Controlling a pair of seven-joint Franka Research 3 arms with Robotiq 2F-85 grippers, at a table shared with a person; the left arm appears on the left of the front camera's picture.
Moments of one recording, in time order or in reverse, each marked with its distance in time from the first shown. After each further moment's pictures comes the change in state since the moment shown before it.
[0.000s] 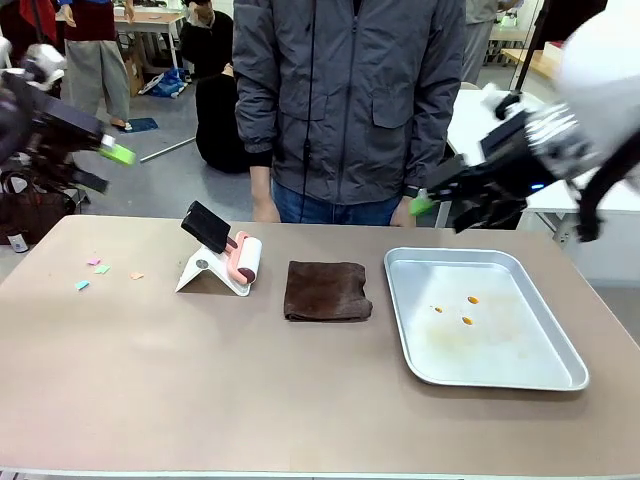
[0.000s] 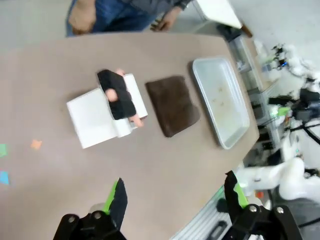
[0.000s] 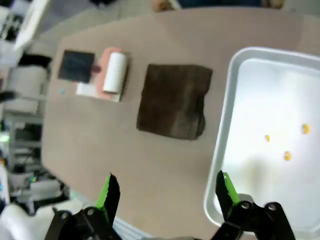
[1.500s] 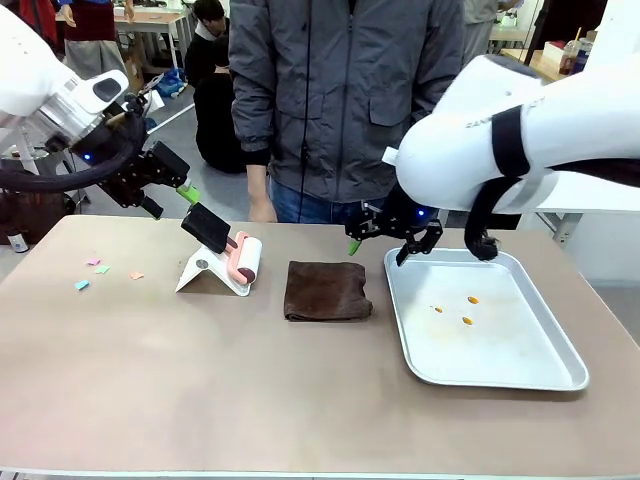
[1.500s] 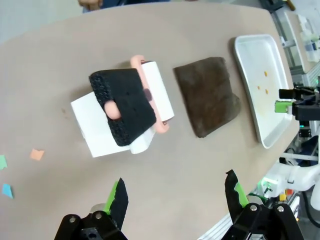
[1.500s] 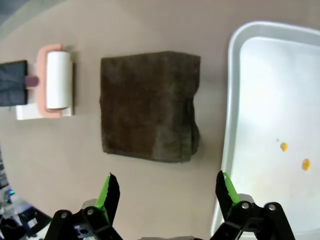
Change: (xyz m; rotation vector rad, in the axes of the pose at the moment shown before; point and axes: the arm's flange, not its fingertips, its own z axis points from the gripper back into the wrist) left arm 0.036 -0.003 -0.090 0.189 0.156 0.017; right arm 0.038 0.026 -0.131 -0.231 0.171 -0.080
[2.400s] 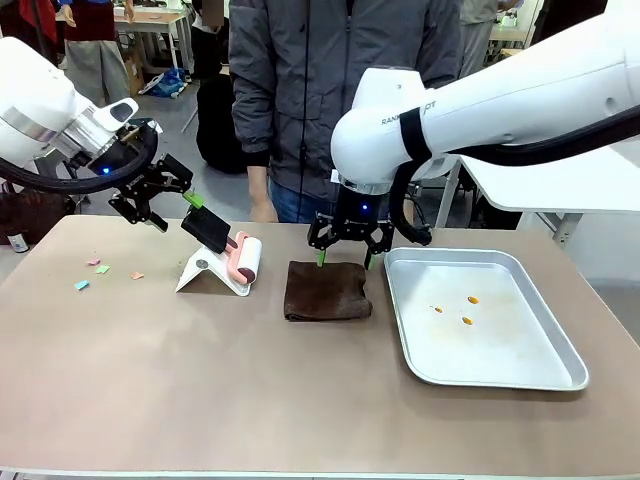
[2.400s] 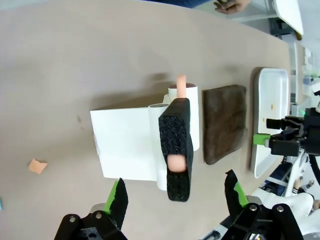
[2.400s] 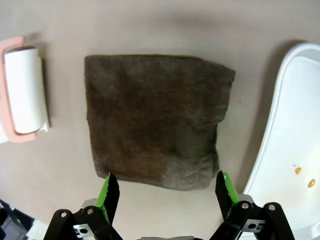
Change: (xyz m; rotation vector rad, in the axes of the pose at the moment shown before) left arm 0.041 0.069 -0.043 -0.068 0.046 0.252; right arm 0.064 0.056 -0.075 -0.170 0.250 0.031
